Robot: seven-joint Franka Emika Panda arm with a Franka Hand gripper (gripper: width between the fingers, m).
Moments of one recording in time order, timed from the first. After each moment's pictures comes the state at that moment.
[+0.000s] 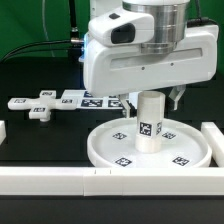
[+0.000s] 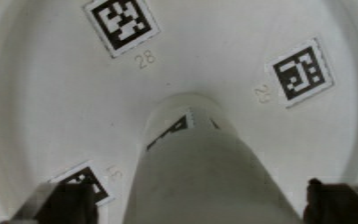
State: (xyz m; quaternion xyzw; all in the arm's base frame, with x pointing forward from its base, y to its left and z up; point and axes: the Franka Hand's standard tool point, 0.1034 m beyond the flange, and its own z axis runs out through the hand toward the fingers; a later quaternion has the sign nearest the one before) arm 0.563 0.038 0.065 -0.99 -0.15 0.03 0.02
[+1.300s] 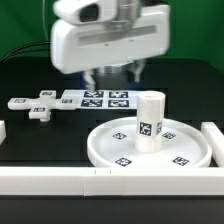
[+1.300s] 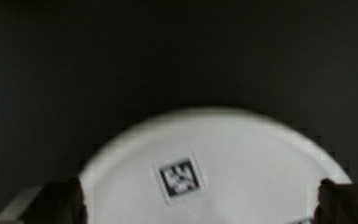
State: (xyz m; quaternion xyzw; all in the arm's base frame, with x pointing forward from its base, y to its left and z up) arm 0.478 -0.045 0.087 -0.96 -0.27 0.05 0.02
